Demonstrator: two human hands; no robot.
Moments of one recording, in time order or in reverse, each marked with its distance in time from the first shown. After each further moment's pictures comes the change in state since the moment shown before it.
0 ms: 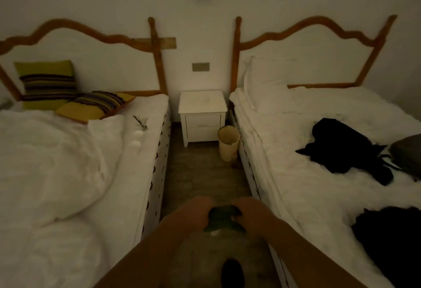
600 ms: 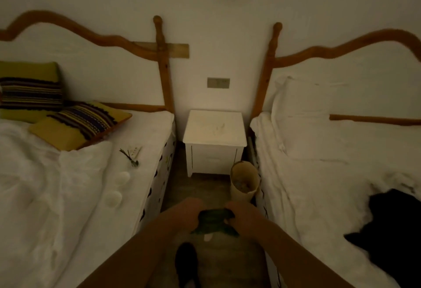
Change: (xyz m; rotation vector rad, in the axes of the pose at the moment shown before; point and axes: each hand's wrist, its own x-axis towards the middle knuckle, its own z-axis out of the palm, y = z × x) left_hand 0.347 -0.139 -0.268 -0.097 -0.014 -0.077; right_hand 0.450 0.034 -0.201 -0.003 -0.102 -0.101
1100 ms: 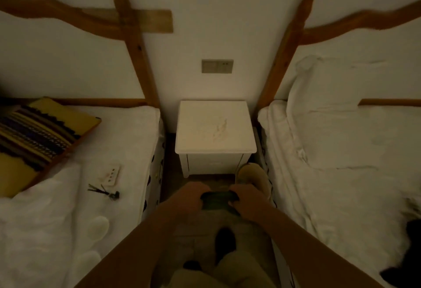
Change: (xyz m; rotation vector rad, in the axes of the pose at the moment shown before) left_hand 0.282 -0.119 -0.194 -0.103 -0.070 0.056; right_hand 0.317 0.034 -0.134 0.081 -0.018 0.114
